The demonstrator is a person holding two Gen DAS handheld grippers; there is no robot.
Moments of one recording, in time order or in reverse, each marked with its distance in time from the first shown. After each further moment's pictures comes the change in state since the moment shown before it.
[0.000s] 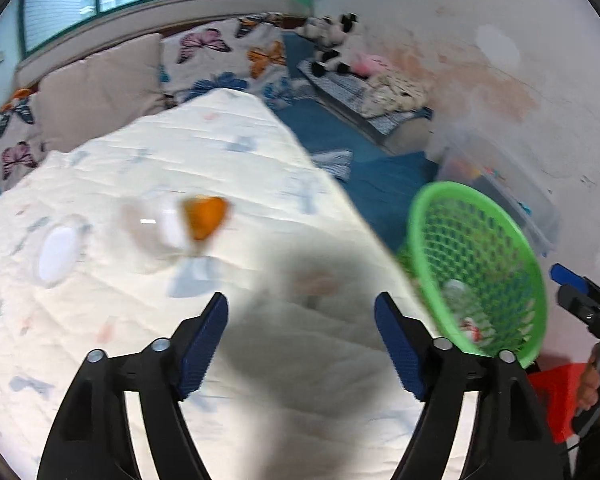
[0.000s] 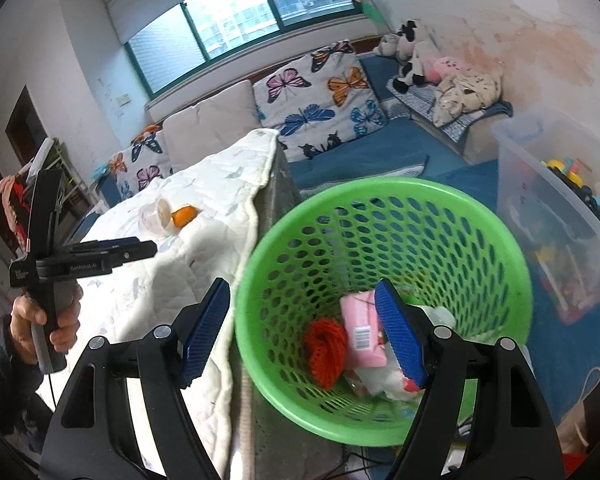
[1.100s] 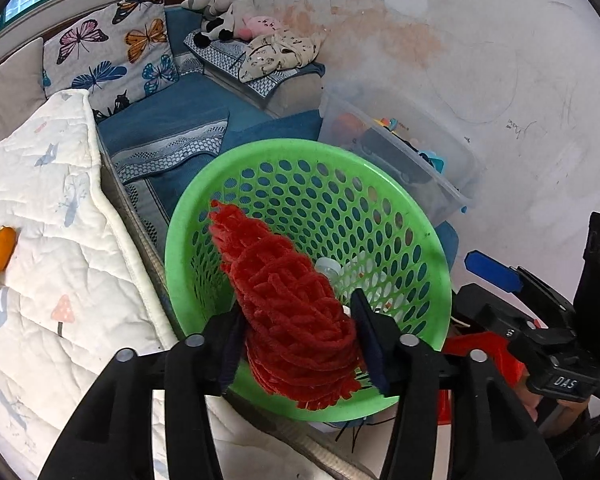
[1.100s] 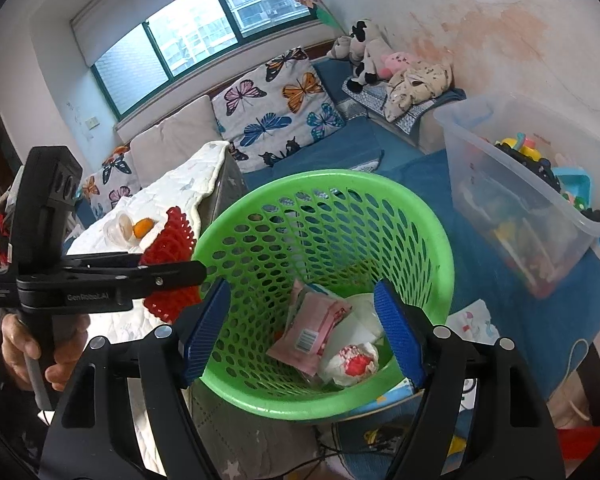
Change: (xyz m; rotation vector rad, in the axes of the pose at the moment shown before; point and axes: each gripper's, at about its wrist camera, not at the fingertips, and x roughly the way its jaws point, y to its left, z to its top) left arm 0.048 -0.167 0.006 0.146 0.134 -0.301; right arm -0.033 -0.059 -0.022 0.107 -0.037 -0.096
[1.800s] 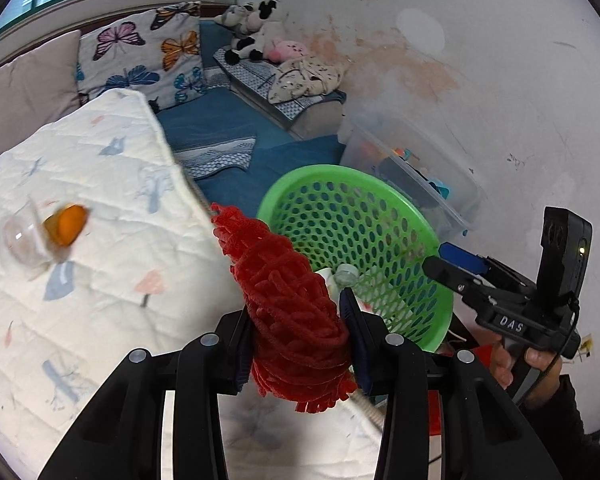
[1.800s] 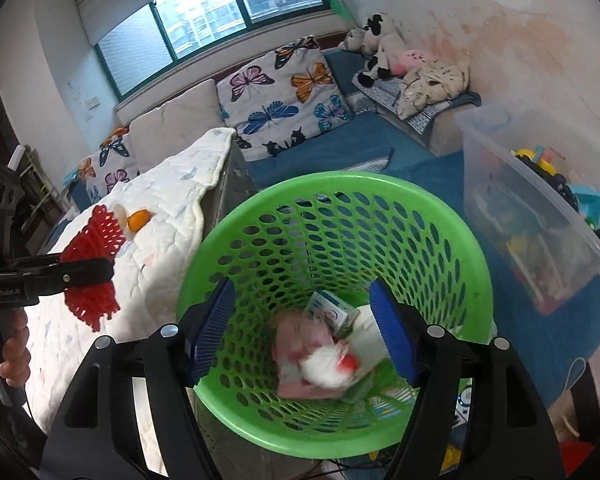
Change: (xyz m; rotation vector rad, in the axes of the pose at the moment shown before) left arm -0.064 0.047 -0.018 -0.061 -0.080 -0.003; right arm 0.033 0.025 0.012 -0.054 0.039 -0.019
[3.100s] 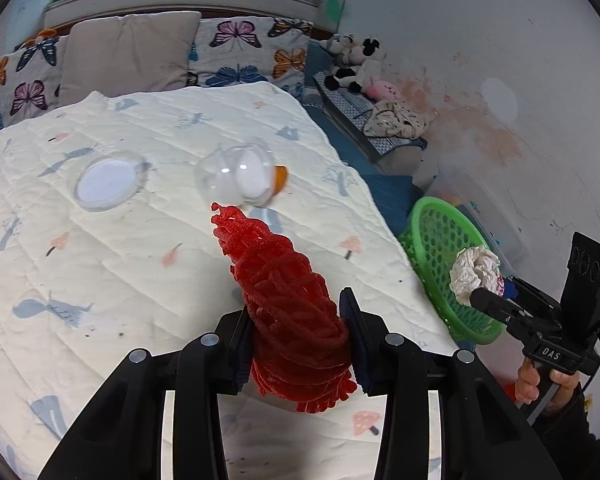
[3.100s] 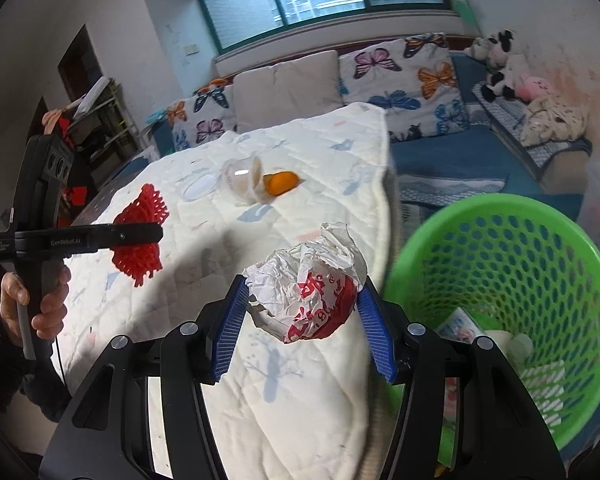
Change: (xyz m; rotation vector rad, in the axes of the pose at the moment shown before) left arm -0.100 0.140 -0.072 -0.236 -0.111 0.138; right arm 0.033 0.145 -0.003 -0.248 0.068 0.257
